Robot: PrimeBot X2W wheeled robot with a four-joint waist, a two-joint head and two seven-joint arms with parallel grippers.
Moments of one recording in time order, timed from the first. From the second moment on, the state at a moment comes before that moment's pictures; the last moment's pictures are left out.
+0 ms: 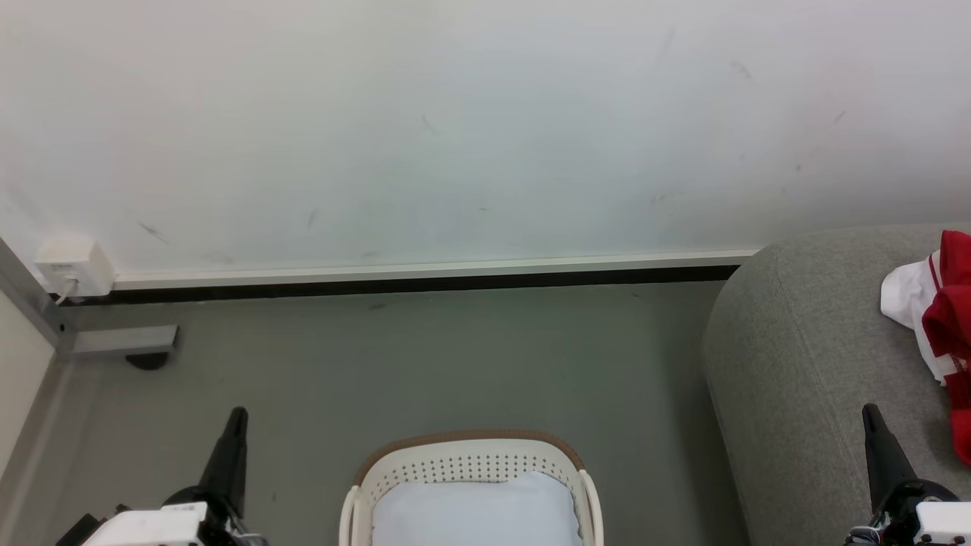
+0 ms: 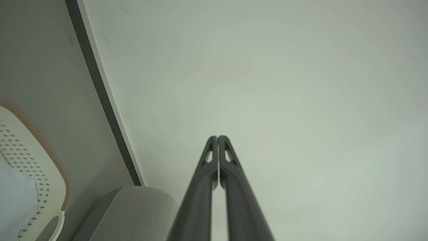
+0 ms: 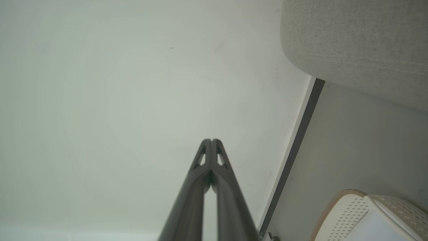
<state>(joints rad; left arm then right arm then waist) -0.10 0.05 0.11 0.25 -1.61 -0.13 0.11 -0.10 -0.05 -0.11 0.25 1.62 0.13 0.11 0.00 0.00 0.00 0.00</state>
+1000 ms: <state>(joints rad) -0.10 0.05 0.11 0.25 -1.61 -0.13 0.11 -0.10 -0.05 -0.11 0.25 1.62 0.13 0.11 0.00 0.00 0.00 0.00</state>
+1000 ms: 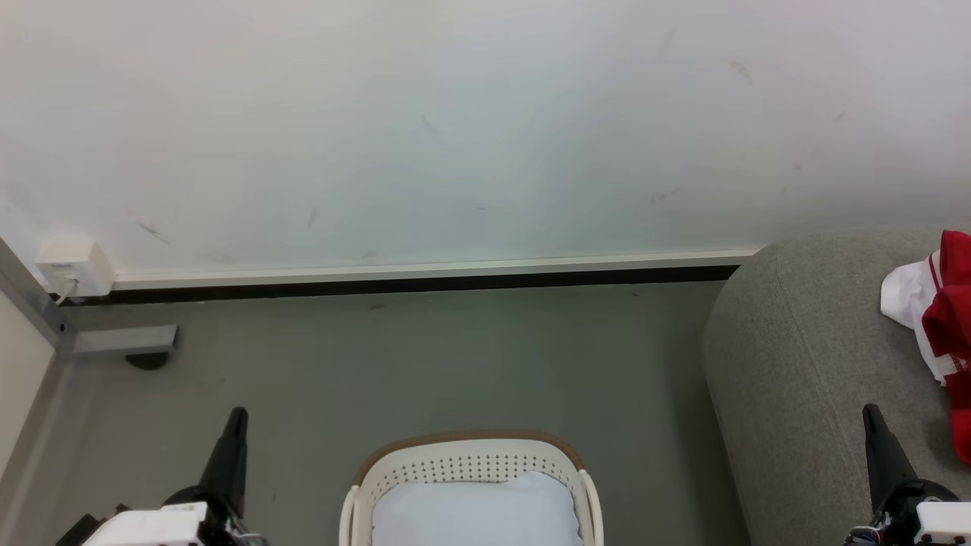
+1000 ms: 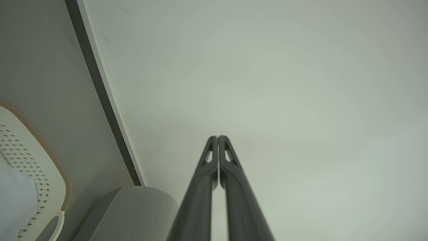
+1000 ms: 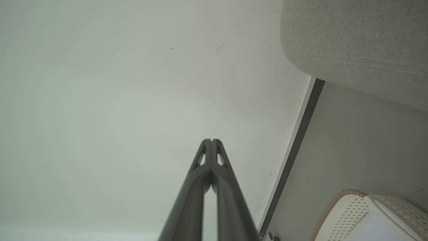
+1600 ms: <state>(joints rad) -0.10 0.05 0.11 0.25 -1.61 -0.13 0.11 -0.10 -0.05 -0.11 0.25 1.62 0.13 0.11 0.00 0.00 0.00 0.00</state>
